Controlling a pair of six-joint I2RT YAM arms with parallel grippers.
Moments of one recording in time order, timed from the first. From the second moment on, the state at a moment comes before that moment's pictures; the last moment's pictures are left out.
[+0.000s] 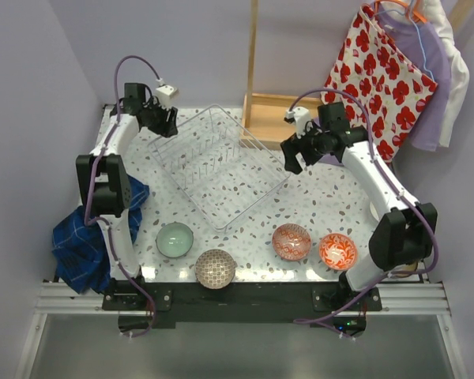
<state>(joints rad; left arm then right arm) 0.02 2.13 1.85 -0.53 0.46 0.39 0.23 1.59 1.45 -0.76 -0.35 -0.38</state>
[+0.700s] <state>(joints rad) 0.01 1.94 1.58 -0.51 0.34 0.23 0.23 1.52 1.40 -0.77 -0.30 -0.37</state>
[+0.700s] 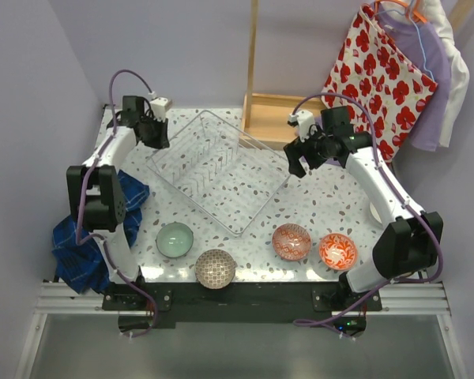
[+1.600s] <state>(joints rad) -0.21 1.67 1.29 -0.49 0.23 -0.26 0.23 1.48 1.35 -0.77 -0.24 -0.37</state>
